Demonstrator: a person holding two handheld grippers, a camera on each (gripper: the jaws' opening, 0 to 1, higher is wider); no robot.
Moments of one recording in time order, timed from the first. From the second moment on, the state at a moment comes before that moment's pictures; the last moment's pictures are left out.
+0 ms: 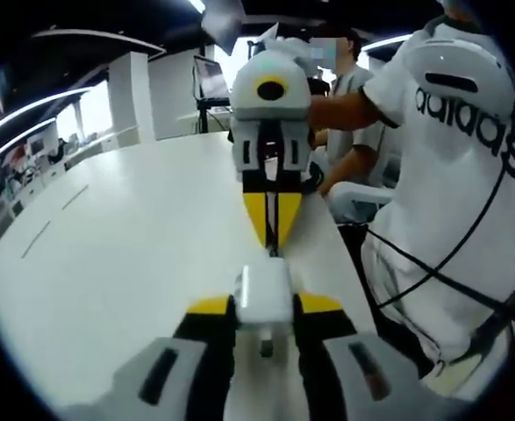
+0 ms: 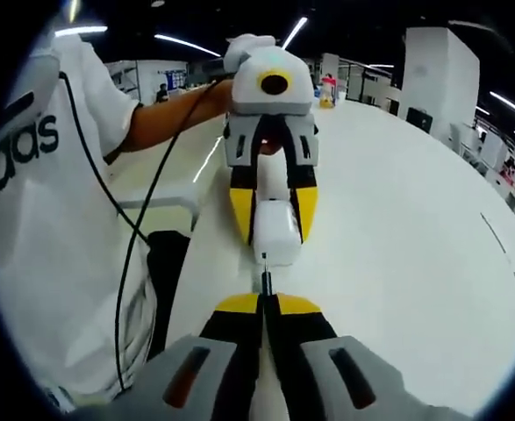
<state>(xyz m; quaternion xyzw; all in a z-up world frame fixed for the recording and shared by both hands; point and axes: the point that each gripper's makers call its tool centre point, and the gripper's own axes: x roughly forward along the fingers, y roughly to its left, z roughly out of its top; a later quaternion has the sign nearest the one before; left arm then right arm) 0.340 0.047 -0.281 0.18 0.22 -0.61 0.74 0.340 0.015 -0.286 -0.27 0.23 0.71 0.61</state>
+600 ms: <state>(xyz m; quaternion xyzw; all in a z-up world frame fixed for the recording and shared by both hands) 0.342 0.046 -0.280 0.15 0.22 -0.61 0.74 0.346 0.019 -0.286 -0.26 0.24 0.71 0.61</state>
